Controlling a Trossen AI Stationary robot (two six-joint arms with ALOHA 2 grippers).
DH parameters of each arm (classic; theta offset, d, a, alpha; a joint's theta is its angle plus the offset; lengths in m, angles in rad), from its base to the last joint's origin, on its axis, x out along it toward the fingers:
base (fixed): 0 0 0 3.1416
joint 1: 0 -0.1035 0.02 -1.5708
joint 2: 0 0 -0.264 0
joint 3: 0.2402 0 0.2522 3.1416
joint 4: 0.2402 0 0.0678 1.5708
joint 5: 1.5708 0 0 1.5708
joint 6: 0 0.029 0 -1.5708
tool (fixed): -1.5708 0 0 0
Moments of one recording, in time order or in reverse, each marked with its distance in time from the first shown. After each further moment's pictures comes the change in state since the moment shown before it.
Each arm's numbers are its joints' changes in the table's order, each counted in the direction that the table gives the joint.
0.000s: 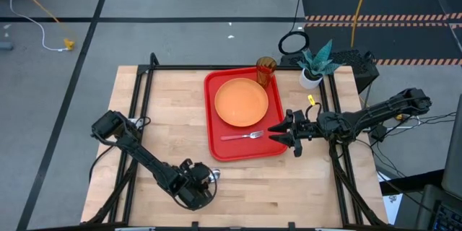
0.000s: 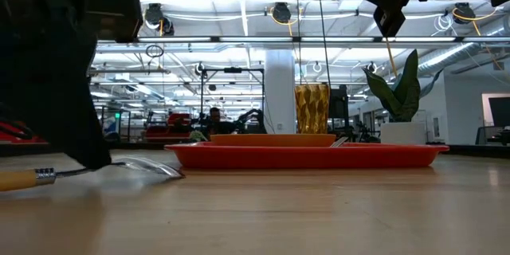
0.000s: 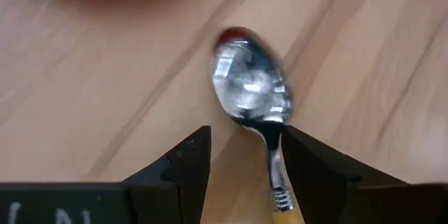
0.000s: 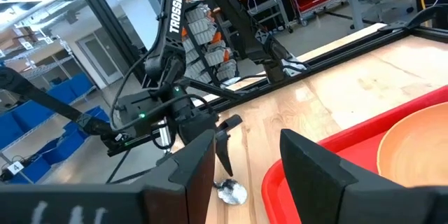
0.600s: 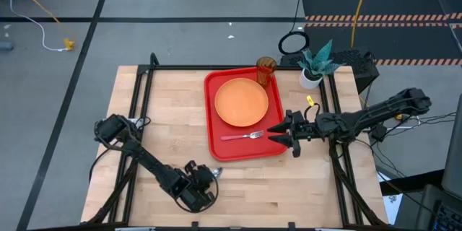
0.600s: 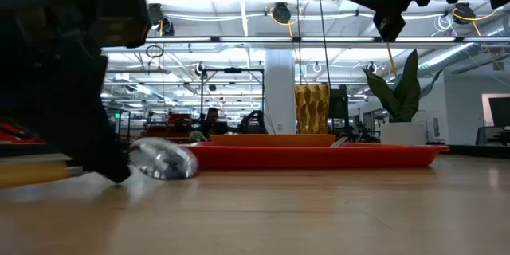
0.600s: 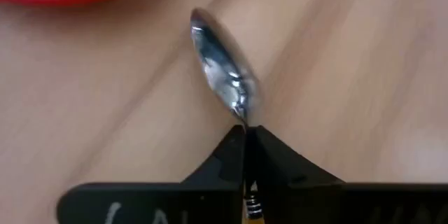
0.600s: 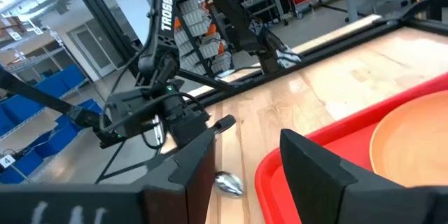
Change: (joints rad) left arm 0.003 -0.069 0.004 -0.102 0.044 0.030; right arm 0.000 -0.016 0.000 0.021 -0.005 -0.002
